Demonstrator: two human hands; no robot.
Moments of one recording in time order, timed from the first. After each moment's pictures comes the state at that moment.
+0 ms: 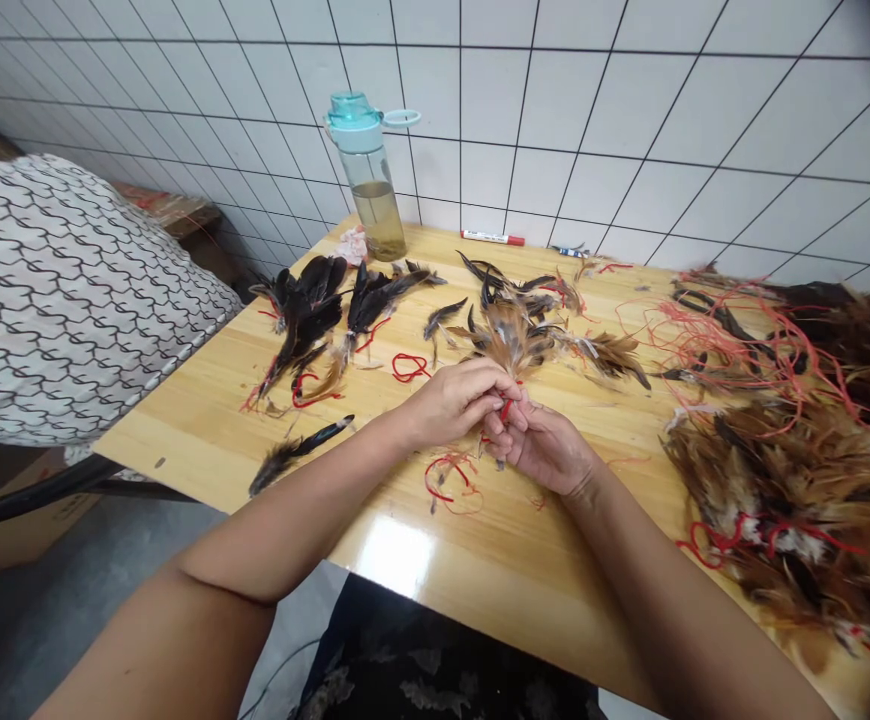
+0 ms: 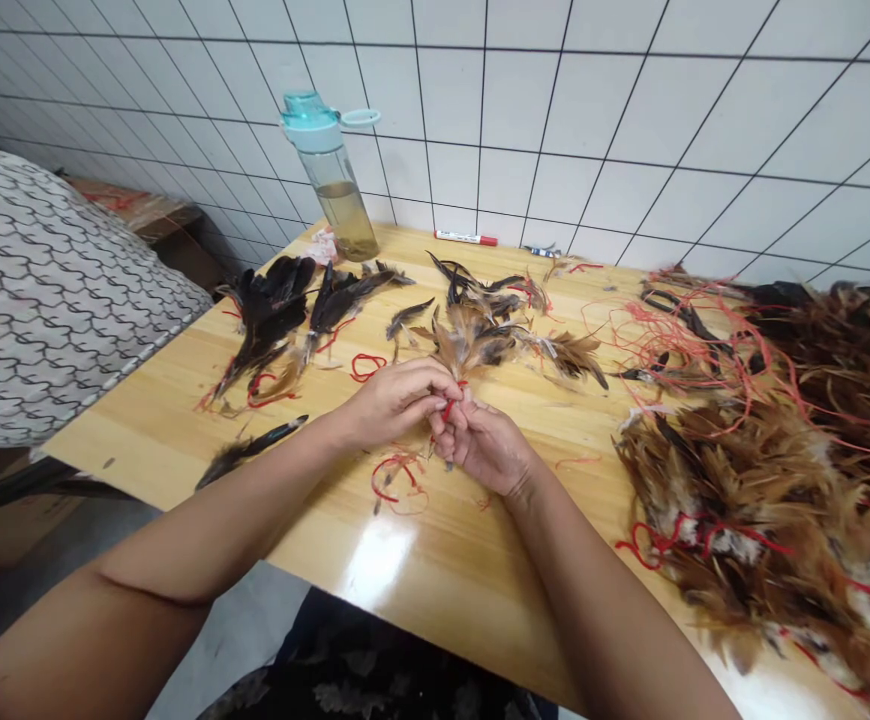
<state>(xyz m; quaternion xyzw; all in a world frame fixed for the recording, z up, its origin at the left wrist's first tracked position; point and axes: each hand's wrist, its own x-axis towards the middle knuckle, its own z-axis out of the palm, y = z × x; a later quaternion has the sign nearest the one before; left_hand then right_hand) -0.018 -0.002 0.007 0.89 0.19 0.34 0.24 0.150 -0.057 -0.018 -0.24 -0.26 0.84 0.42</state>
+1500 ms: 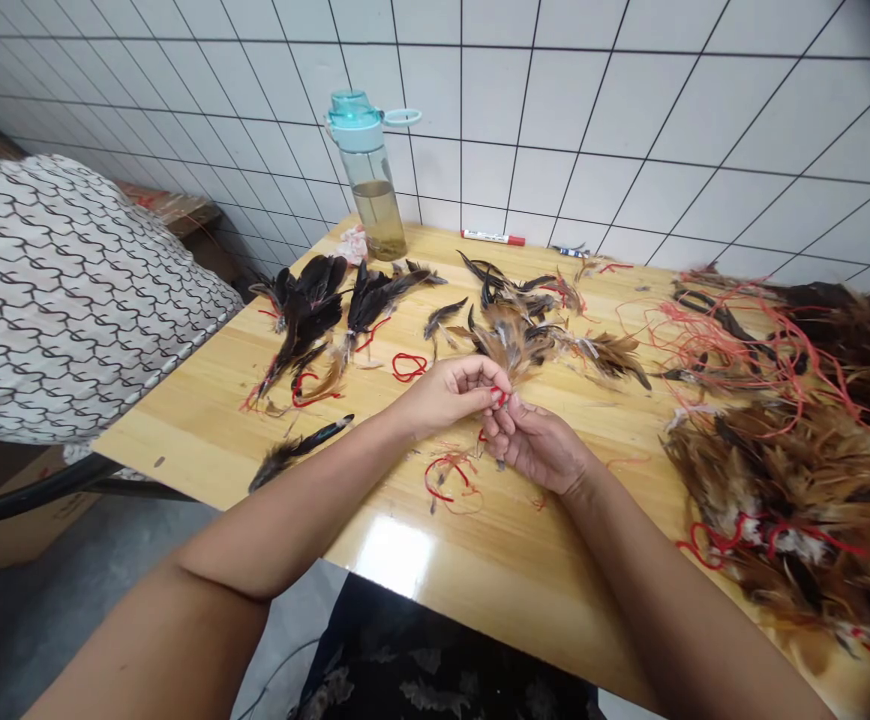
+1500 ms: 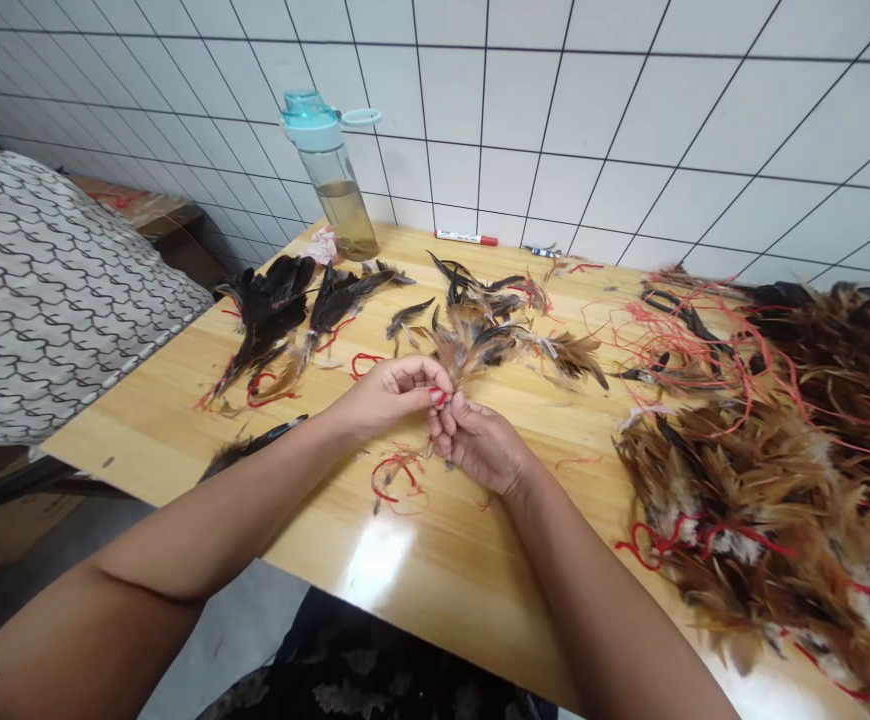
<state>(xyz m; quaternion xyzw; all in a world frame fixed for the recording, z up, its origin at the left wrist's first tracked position) -0.012 -0.011 0.011 0.58 0.26 0.32 0.70 0.146 -0.057 -0.023 -0.27 -0.26 0.82 0.43</state>
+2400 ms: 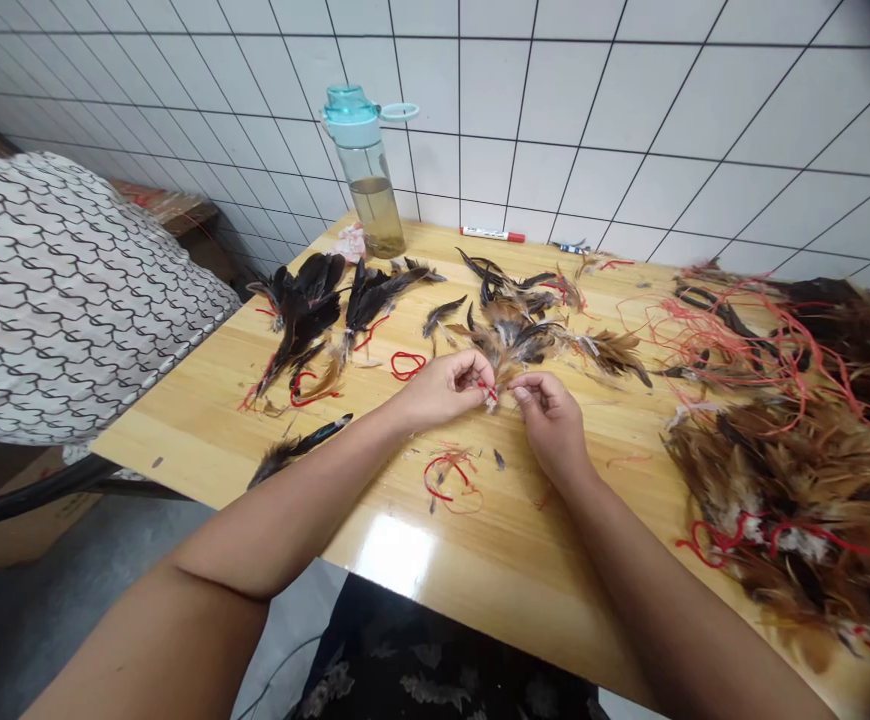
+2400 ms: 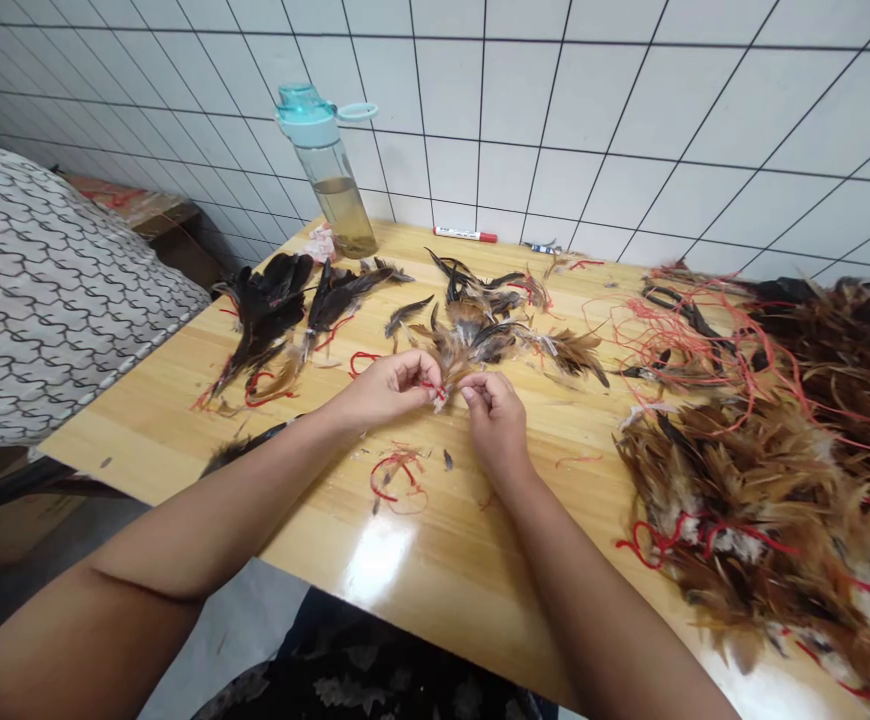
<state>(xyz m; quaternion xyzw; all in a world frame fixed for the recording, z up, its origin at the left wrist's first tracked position) -0.018 0.003 -0.001 0.70 0.36 0.31 0.53 0.151 -0.047 -0.035 -0.55 -0.54 0.35 0.54</state>
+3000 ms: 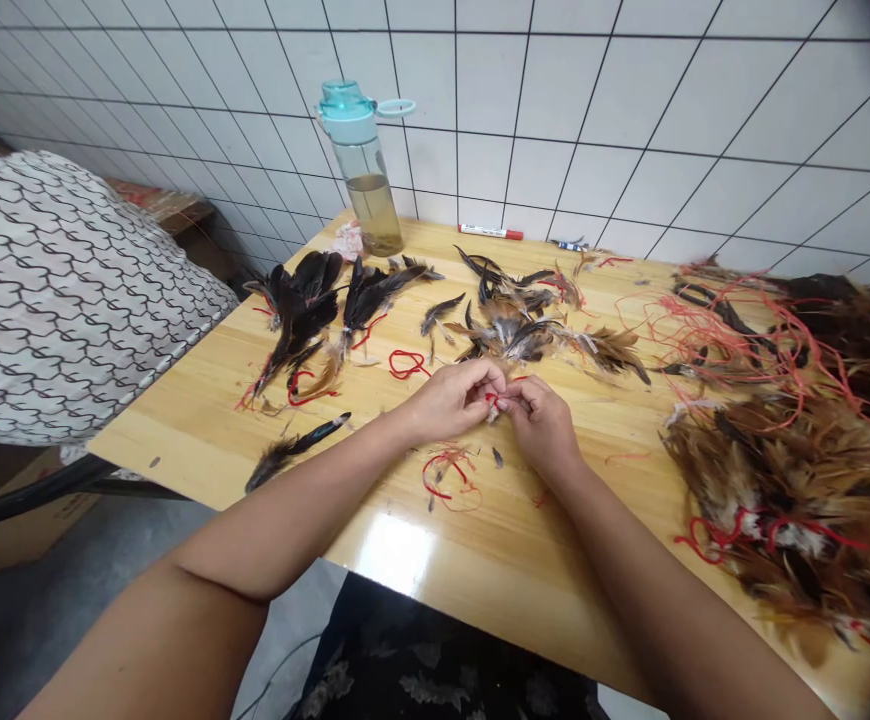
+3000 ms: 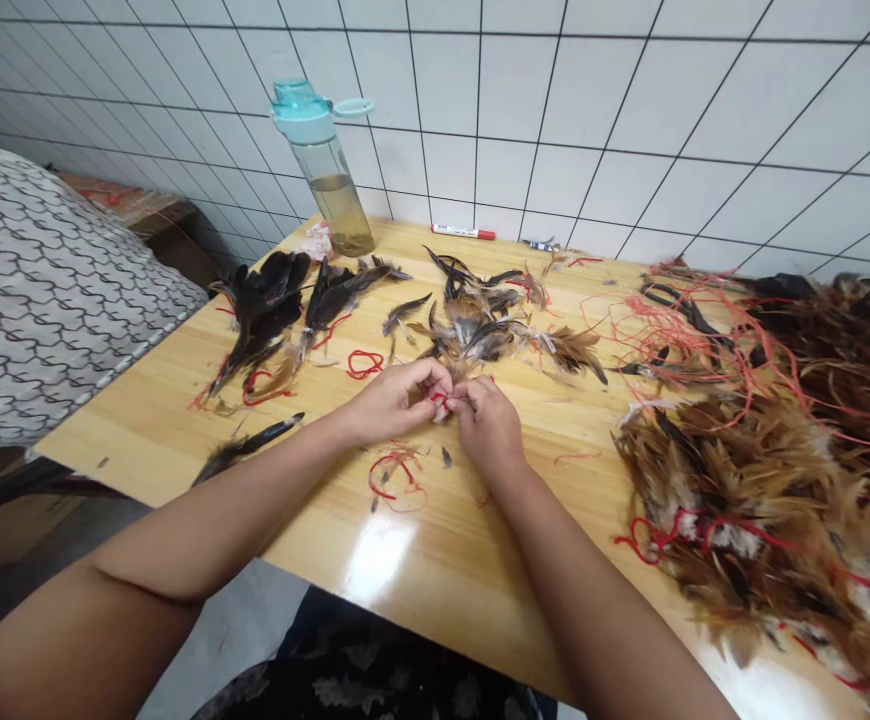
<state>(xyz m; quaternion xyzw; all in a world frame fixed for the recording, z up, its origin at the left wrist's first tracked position) -0.013 -0.006 -0.002 0.83 0.31 0.28 0.38 0.154 -0.046 -0.037 -0.55 -0.67 0.25 0.42</state>
